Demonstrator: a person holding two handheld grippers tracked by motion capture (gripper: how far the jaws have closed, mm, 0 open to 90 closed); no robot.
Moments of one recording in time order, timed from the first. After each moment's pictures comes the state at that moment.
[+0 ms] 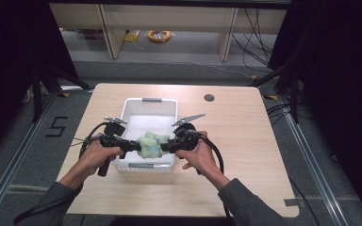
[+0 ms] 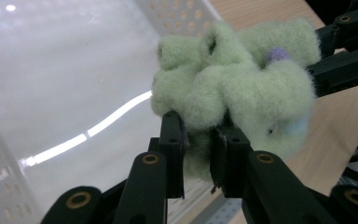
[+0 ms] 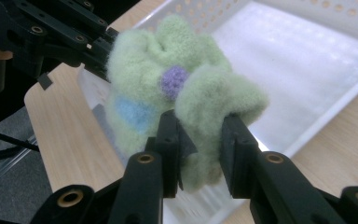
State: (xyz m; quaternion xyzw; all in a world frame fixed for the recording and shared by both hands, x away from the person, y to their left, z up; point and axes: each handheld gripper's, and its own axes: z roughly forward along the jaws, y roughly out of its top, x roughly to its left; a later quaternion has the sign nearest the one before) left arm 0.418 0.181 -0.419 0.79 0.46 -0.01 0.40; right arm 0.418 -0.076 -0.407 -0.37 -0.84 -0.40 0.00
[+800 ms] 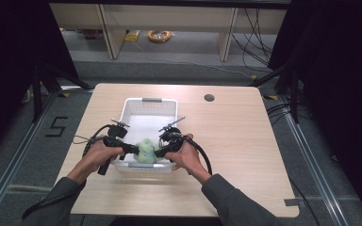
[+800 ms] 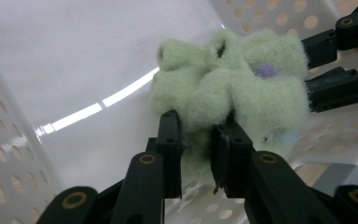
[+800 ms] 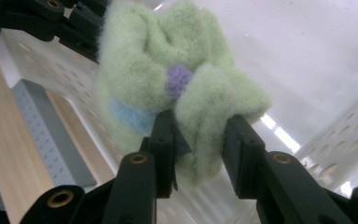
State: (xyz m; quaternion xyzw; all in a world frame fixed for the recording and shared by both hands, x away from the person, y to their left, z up) left arm 0.441 0.187 -0.452 0.82 0.47 -0.02 0.32; right arm 0.439 -0.040 -0.450 -0.39 -0.87 -0.31 0.02
